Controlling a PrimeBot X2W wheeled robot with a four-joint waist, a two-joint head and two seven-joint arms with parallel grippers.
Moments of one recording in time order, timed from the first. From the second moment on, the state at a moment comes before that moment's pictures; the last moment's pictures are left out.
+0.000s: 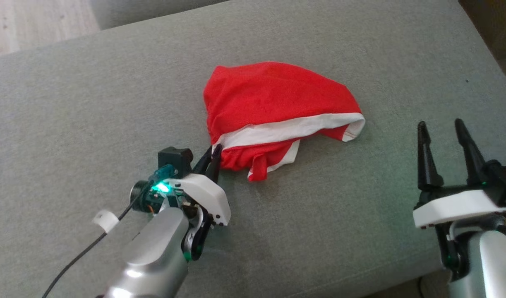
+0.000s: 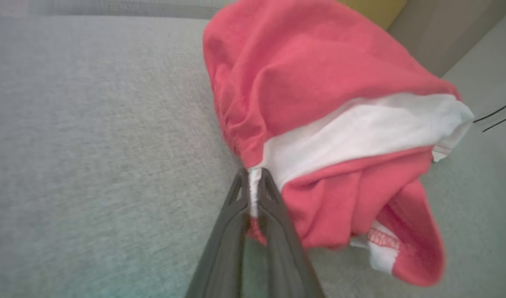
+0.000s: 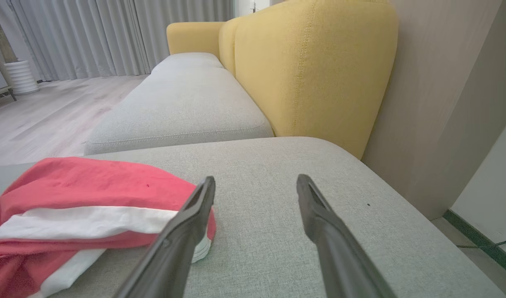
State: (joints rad) left arm -0.55 0.06 -0.66 0.71 -0.64 0.04 -0.02; right arm -0.10 -0.04 -0.07 0.04 0.08 0.13 -0.05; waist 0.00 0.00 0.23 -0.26
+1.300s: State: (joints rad) left arm -0.29 0.29 -0.71 0.52 -0.51 0.27 -0.05; right arm -0.03 -0.04 -0.08 0.06 0.07 0.13 -0.04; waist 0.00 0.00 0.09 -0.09
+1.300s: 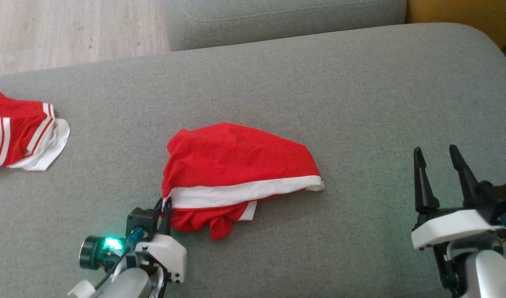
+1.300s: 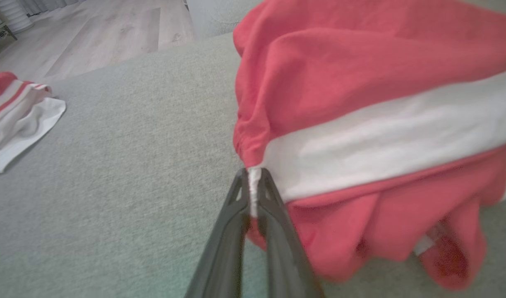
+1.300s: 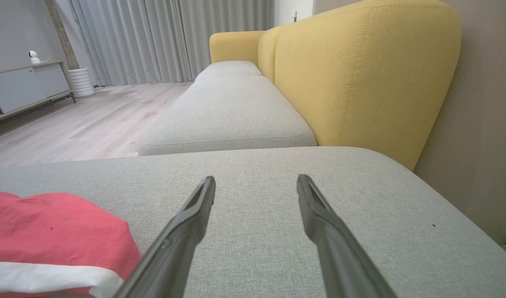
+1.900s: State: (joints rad) left arm -0.15 0.28 -0.64 0.38 -0.59 0.29 -0.20; right arm 0.03 -0.04 -0.08 0.07 0.07 0.13 -0.04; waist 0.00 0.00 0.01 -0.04
